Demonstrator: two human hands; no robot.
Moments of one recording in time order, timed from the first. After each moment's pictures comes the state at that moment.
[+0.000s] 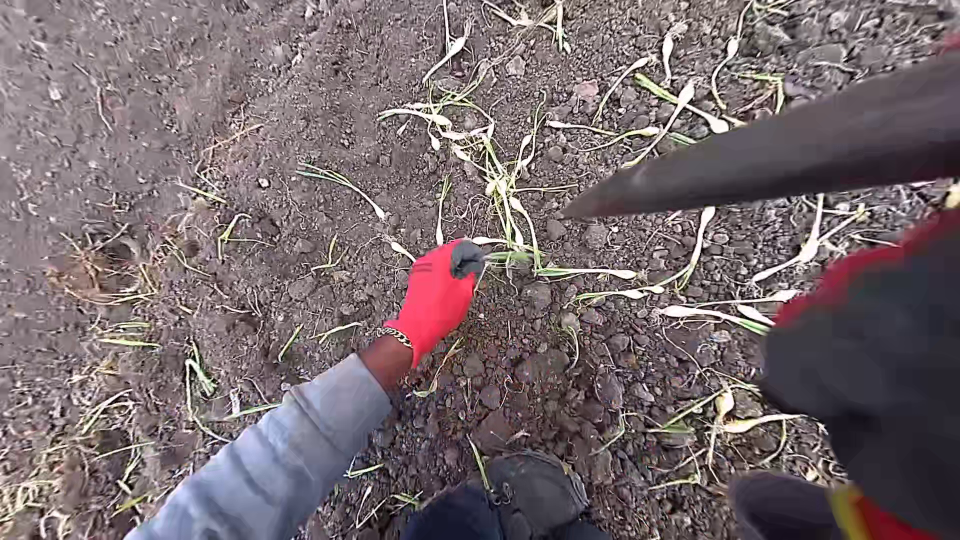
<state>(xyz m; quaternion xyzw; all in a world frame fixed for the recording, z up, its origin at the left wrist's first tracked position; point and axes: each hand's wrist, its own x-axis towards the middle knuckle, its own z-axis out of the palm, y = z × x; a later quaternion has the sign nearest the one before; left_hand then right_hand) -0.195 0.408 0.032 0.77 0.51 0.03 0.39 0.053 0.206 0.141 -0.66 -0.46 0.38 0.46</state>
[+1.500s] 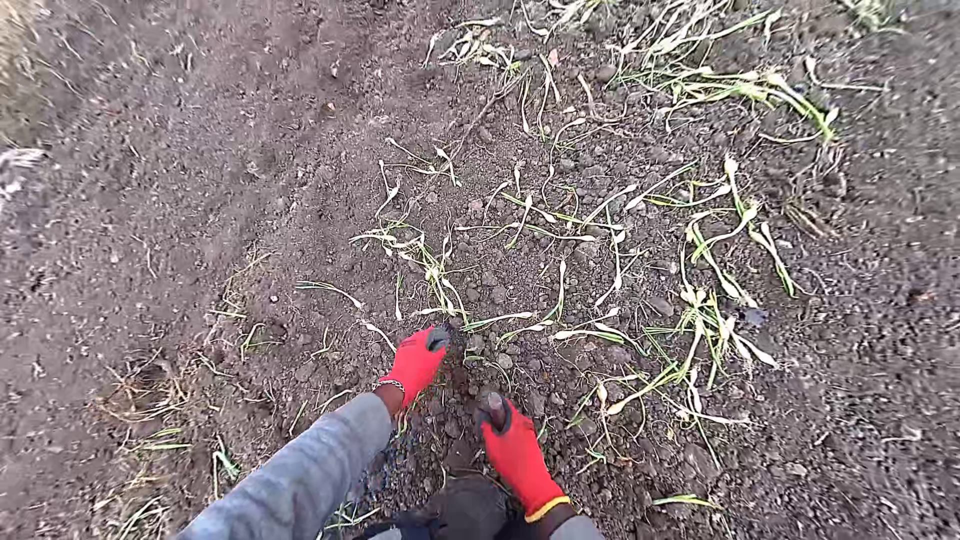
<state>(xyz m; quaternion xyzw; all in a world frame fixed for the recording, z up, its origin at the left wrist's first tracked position) -0.162 0.382 0.039 0.79 0.49 -0.19 0.32 -0.081 0.152 0.028 -0.77 -0.19 0.53 0.30</state>
